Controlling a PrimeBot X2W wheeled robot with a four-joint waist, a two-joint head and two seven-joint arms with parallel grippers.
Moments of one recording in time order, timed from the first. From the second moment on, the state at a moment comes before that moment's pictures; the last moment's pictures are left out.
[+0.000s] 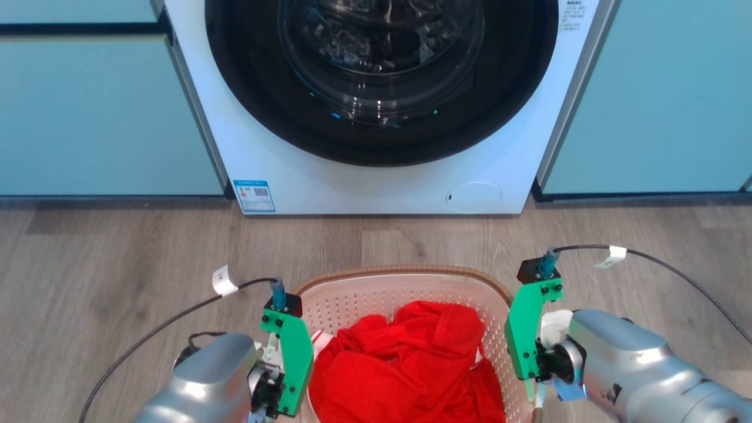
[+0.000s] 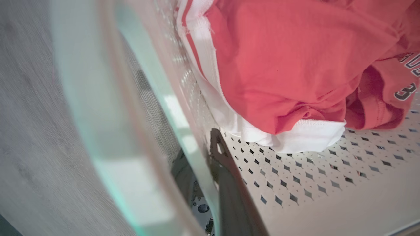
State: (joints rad) left arm -0.62 0.10 -1.21 1.07 -1.01 -0.12 0.63; right arm -0.71 -0.21 1.29 0.99 1.27 0.12 0.39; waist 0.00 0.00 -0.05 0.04
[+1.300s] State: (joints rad) left arm -0.61 0.11 -1.28 1.07 -1.09 -0.12 0.64; right arm -0.69 -0.20 1.29 0.99 1.27 0.12 0.41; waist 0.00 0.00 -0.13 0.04
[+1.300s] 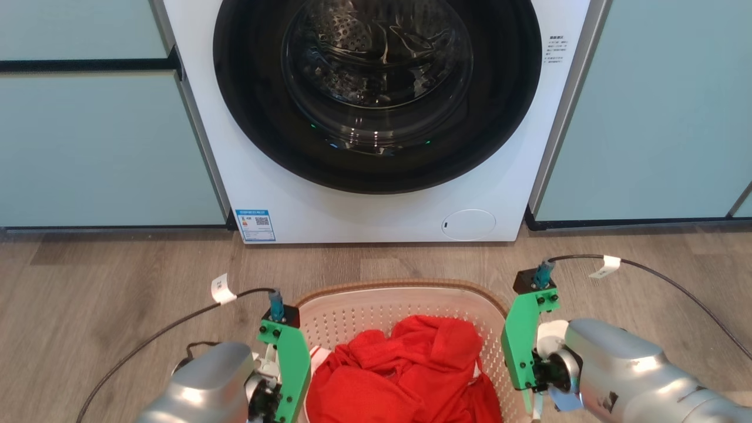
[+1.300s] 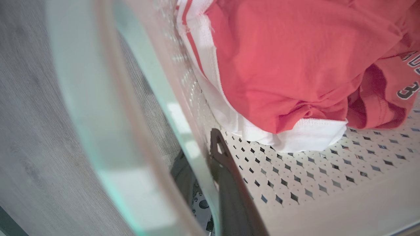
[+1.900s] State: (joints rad) left arm -0.61 0.11 -1.28 1.08 -1.12 -0.12 0.65; right arm -0.69 -0.20 1.29 0.99 1.27 0.12 0.42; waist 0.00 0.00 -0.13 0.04
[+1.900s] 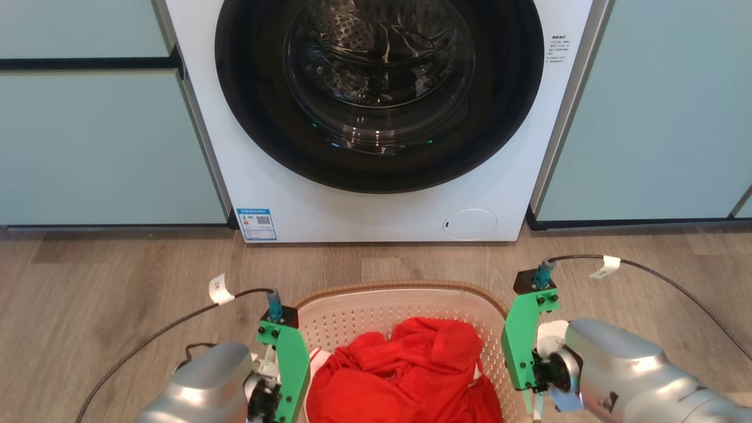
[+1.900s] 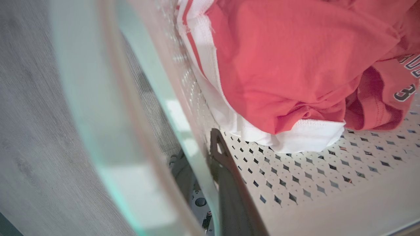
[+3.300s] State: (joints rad) left arm -0.63 0.11 -1.28 1.09 -1.11 -0.12 0.62; right arm -0.69 -0.20 1.29 0.99 1.30 0.12 0.38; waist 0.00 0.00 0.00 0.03
